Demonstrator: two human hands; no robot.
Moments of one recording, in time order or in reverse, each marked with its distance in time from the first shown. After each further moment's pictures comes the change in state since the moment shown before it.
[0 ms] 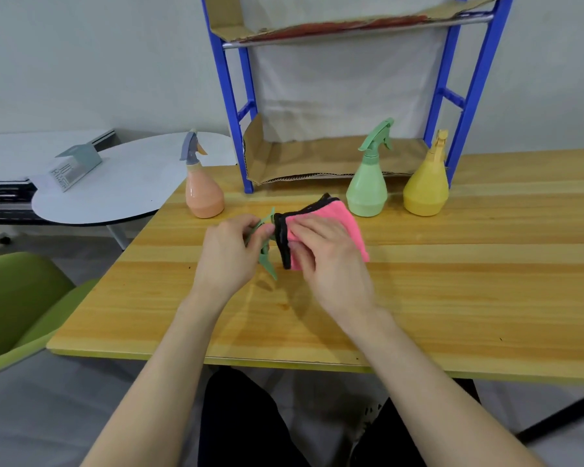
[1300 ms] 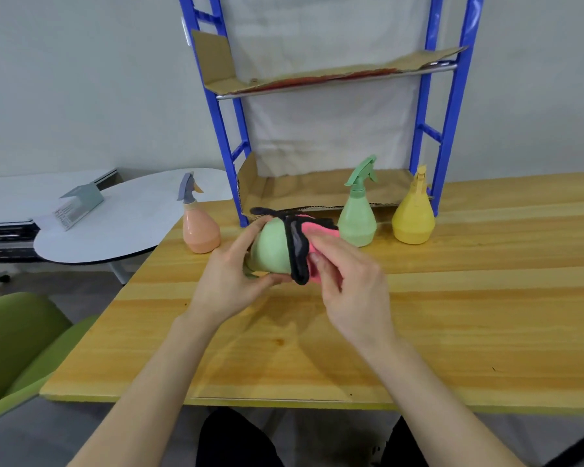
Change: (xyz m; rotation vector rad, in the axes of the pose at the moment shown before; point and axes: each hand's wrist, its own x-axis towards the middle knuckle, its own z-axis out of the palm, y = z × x) left_hand 0.022 0.001 0.001 -0.082 -0.079 0.327; right_hand 0.005 -0.010 -0.052 0.224 0.193 -0.030
